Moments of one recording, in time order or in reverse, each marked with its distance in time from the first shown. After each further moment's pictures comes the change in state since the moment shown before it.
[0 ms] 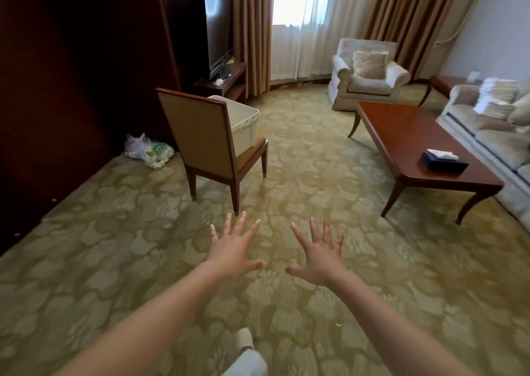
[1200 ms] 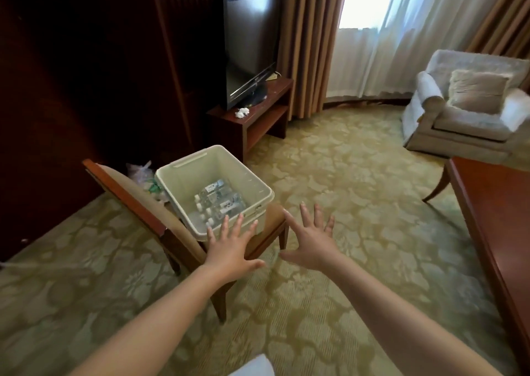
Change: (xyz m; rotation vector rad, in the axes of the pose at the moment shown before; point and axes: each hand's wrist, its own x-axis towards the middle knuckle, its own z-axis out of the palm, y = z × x) left_hand 0.766 -0.062 -0.168 -0.037 0.036 -0.288; right_hand 0.806 0.098 -0.281 -0.063 -0.009 -0.361
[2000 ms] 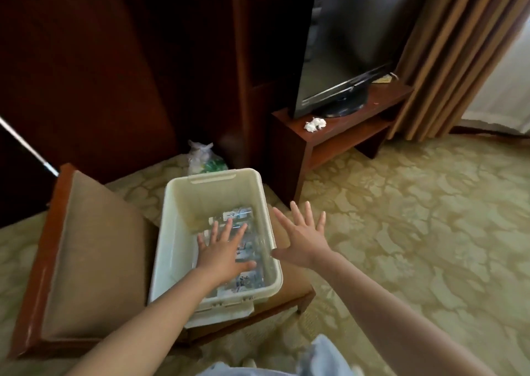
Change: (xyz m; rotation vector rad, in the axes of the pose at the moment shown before) left_hand 0.327 -0.031 -0.029 -0.198 -0.068 -0.549; right_hand 0.421 0.066 -0.069 -0.148 -0.180 -0.497
